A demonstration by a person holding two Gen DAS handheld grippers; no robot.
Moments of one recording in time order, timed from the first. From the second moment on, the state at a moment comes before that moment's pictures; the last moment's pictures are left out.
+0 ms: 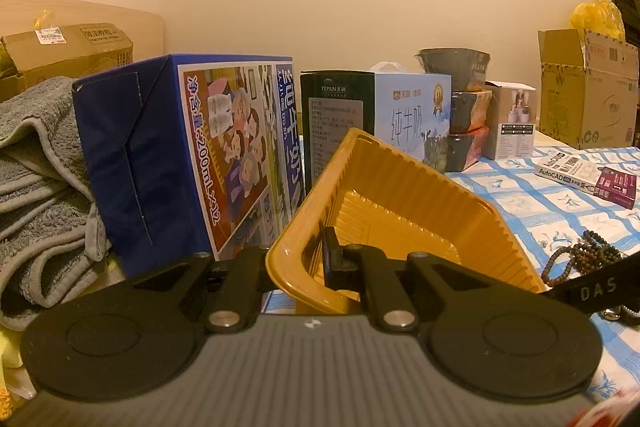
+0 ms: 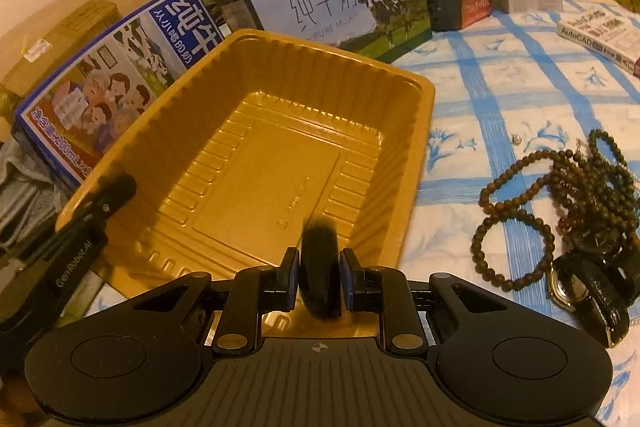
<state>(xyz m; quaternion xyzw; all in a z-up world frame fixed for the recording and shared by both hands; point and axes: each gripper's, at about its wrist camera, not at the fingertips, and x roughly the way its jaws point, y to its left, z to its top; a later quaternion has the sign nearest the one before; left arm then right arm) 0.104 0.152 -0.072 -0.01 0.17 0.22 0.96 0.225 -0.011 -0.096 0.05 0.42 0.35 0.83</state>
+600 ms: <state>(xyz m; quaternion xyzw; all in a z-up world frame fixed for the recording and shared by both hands) 0.105 0.151 -0.072 -0.01 0.17 0.23 0.96 0.220 -0.092 -0.101 0.02 0.43 0.29 0.85</state>
